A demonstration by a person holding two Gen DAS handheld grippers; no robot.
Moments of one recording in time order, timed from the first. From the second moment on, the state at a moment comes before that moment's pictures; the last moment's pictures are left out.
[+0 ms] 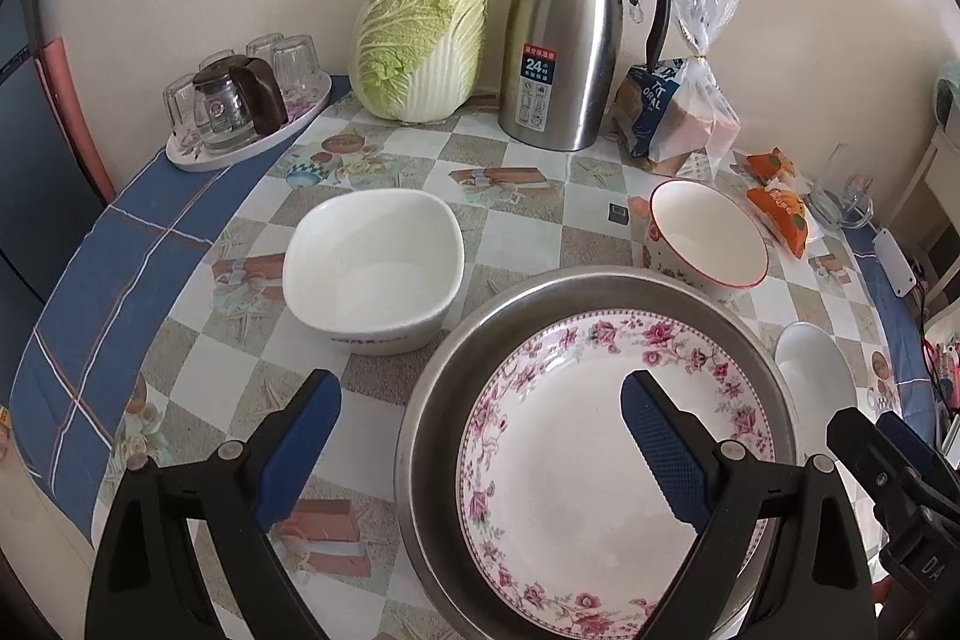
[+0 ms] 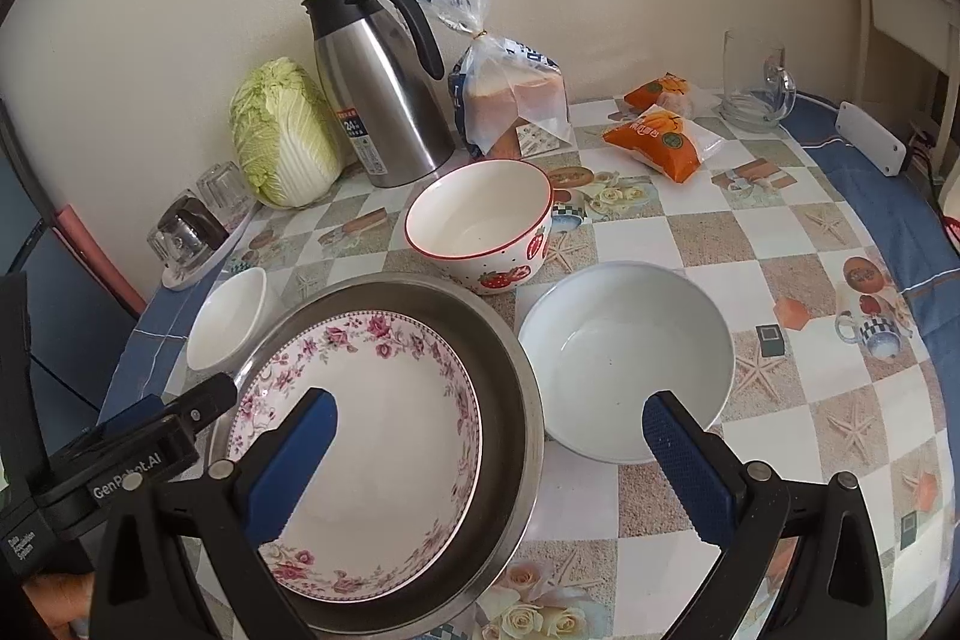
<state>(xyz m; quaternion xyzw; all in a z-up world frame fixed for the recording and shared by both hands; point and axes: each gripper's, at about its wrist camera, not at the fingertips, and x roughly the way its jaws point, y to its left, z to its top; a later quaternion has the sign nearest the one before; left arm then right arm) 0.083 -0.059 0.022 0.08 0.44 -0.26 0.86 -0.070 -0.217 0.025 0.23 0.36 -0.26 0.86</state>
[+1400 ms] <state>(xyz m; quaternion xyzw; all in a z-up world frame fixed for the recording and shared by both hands) 0.181 -0.196 0.032 0.13 0.48 -0.33 0.80 0.028 -0.327 0.051 0.14 0.43 -0.28 0.85</state>
